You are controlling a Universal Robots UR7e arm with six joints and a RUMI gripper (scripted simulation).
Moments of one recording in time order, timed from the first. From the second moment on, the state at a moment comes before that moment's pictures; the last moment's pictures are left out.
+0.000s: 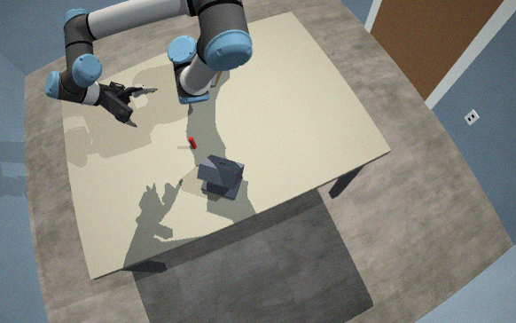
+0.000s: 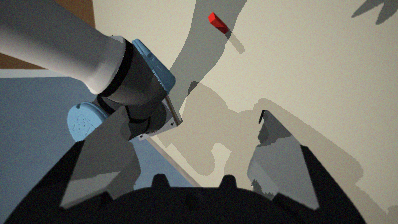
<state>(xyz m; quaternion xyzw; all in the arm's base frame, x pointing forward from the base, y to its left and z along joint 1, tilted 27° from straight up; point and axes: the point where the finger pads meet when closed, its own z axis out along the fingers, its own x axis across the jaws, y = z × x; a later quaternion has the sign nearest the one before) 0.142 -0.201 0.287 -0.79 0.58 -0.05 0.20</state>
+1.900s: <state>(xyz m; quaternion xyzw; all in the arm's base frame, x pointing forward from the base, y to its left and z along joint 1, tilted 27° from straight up) 0.192 -0.189 0.239 -0.98 0.20 -0.07 0.03</state>
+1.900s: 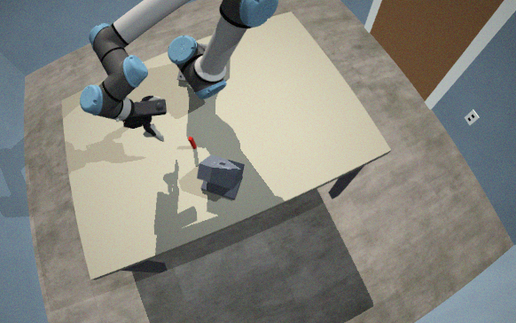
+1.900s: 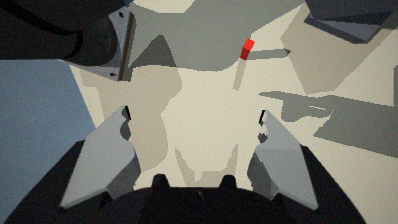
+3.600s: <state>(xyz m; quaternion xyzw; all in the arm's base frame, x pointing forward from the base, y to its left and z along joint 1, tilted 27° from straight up) 0.250 -0.164 0.221 -0.97 -0.18 -0.08 -0.13</state>
